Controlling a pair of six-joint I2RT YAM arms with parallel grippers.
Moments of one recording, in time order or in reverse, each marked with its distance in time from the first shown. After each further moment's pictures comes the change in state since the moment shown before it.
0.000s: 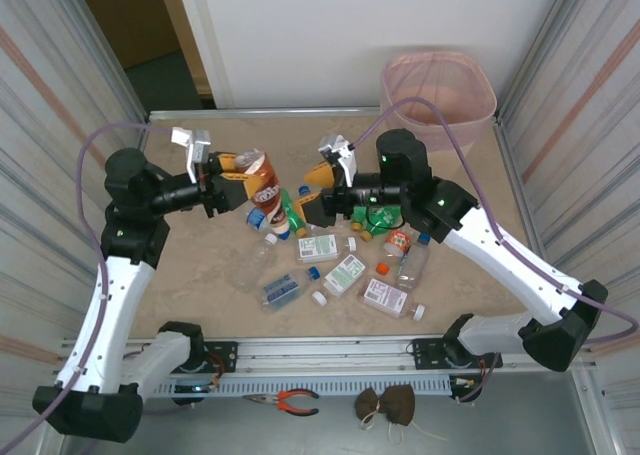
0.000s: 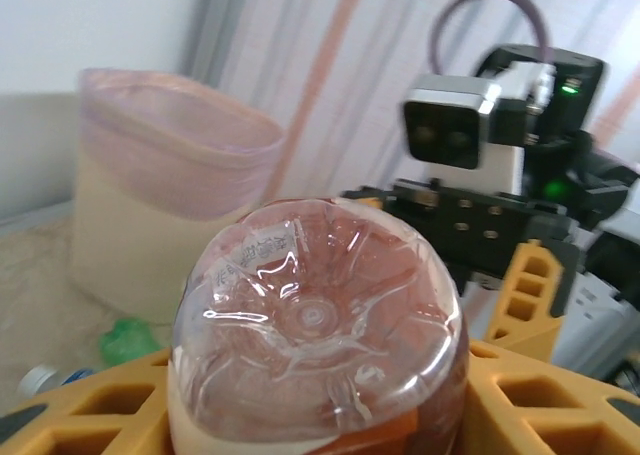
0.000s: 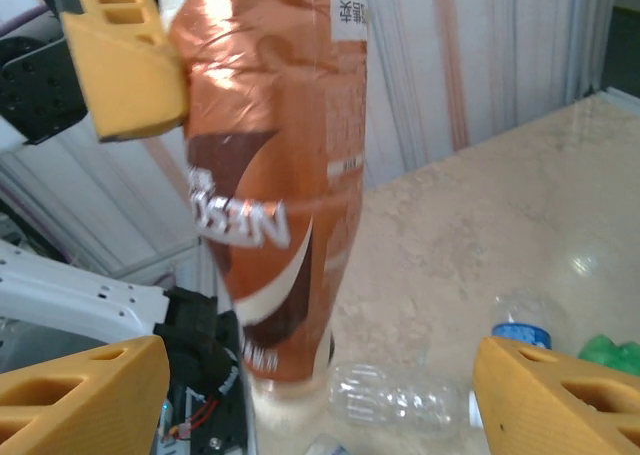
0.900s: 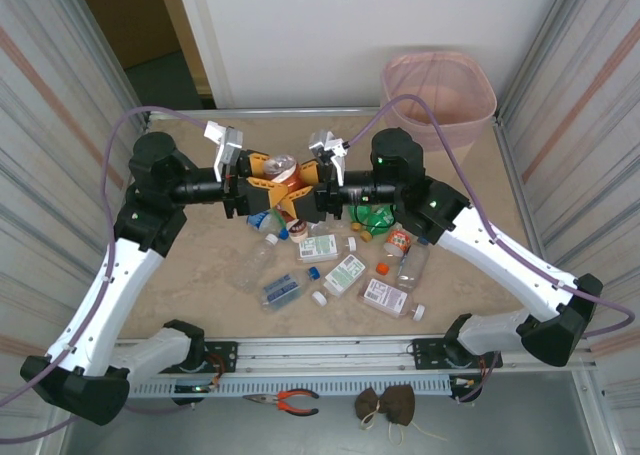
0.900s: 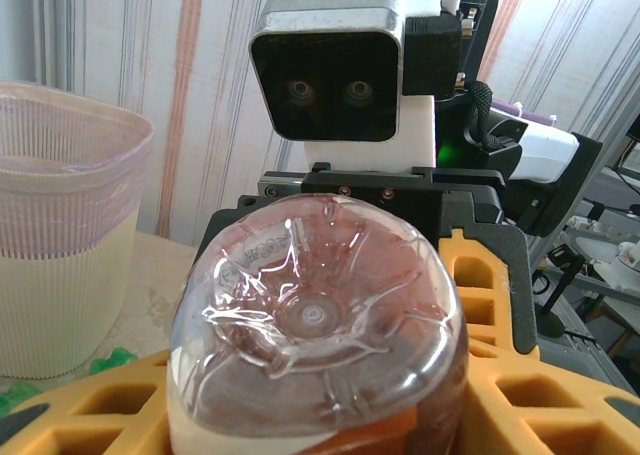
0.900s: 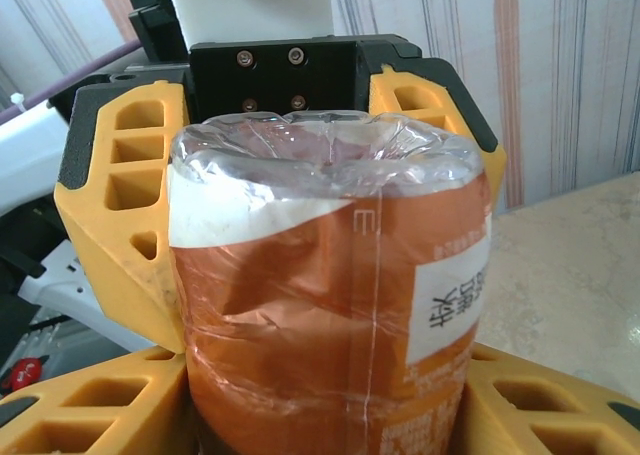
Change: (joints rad) left arm -0.185 0.095 0.106 -0.065 -0.003 0.110; right arm 0.050 0.021 0.013 0.136 -0.043 0.053
